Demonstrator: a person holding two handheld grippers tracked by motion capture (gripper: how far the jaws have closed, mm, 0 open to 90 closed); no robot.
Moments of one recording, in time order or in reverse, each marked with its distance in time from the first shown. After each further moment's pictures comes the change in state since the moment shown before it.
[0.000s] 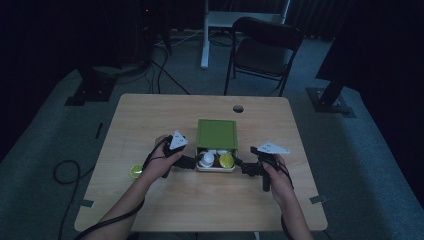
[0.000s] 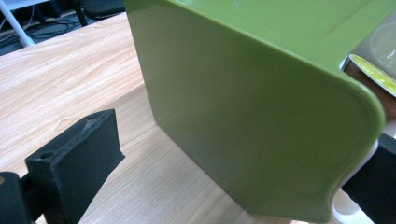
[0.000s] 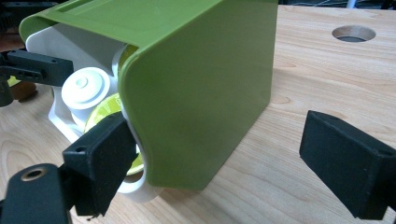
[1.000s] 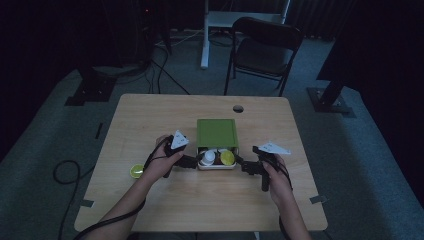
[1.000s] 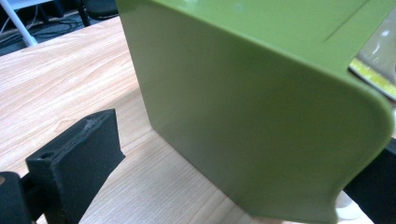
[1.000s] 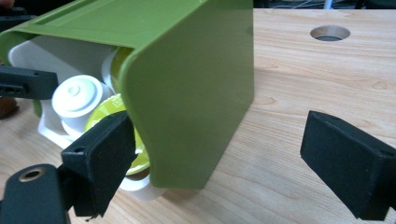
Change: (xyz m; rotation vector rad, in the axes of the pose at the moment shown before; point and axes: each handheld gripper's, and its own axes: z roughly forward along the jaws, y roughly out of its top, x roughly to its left) left arm -0.002 0.003 0.001 -0.012 0.001 -0.018; right arm 0.000 -0.001 0.000 -0.026 -0.062 0.045
